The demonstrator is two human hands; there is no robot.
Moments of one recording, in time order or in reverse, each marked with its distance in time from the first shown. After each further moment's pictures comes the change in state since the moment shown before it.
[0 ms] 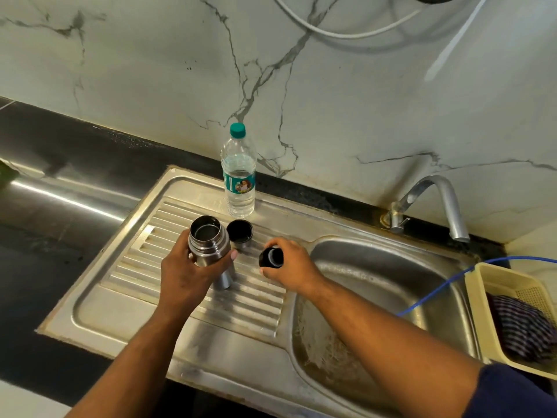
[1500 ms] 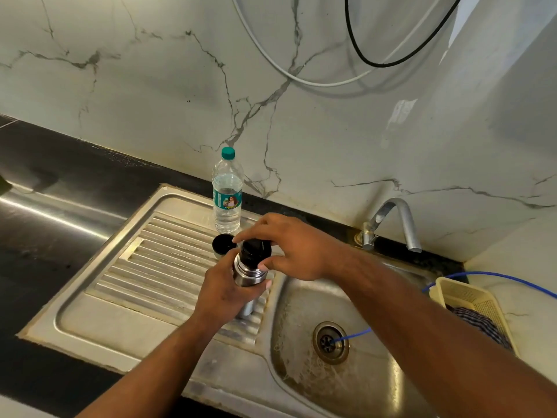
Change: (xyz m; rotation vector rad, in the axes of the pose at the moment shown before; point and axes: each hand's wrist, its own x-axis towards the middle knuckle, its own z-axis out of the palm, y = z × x) left_hand -0.038 0.031 0.059 0.085 -0.209 0.128; right_hand -0.074 -0.125 -0.137 -0.377 -0.281 -0.432
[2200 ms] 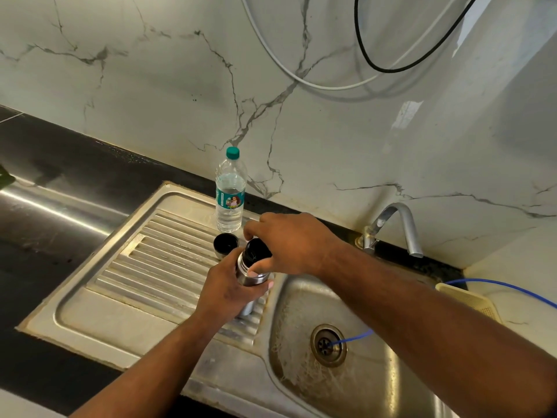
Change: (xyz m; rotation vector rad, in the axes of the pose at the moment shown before) left_hand 0.003 -0.002 0.002 0.004 -0.001 0.006; right_hand 0.019 -0.016 -0.003 -0.527 -0.003 0.006
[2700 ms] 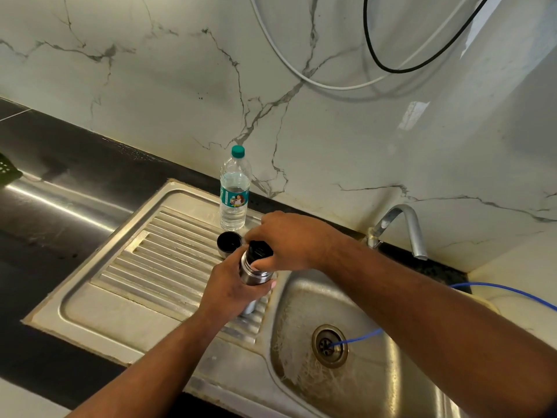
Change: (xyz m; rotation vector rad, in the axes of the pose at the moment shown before) left_hand 0.000 0.000 0.000 0.030 -0.016 -0.002; right_hand 0.010 0.002 -0.002 0.086 -0.076 -0.095
